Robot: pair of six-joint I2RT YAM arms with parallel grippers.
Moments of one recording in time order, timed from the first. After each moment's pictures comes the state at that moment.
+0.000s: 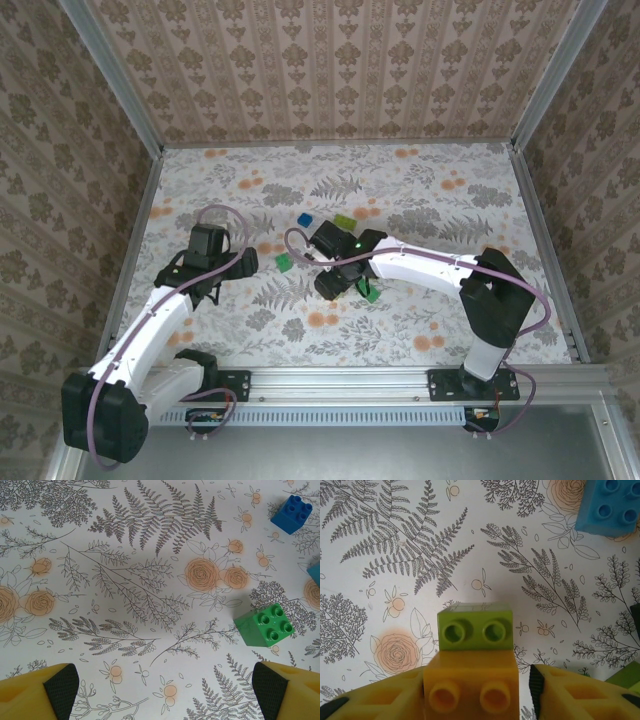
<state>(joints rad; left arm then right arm) -0.32 0.97 0.66 -0.57 -0.08 -0.32 0.87 1.74 1.25 -0.72 0.01 0.11</state>
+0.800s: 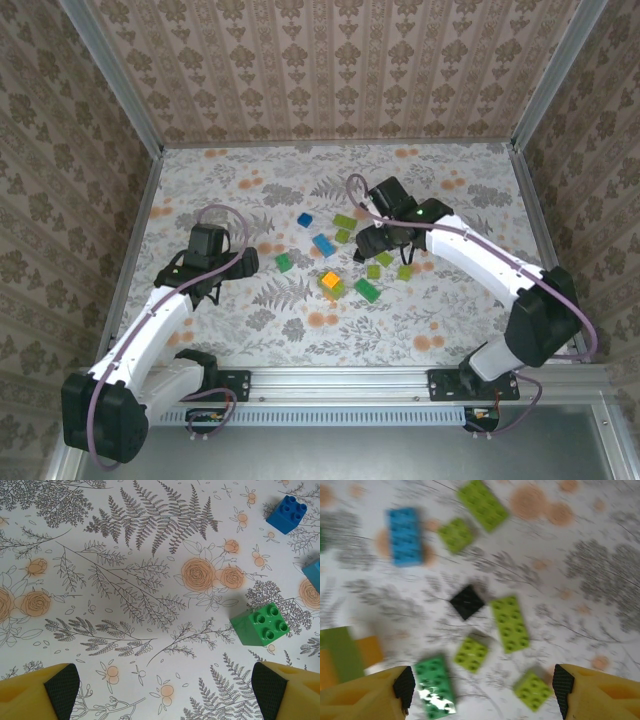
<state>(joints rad) -0.32 0.97 0.66 -0.57 -0.07 -0.32 0.54 1.53 1.25 -0.81 0.10 0.09</state>
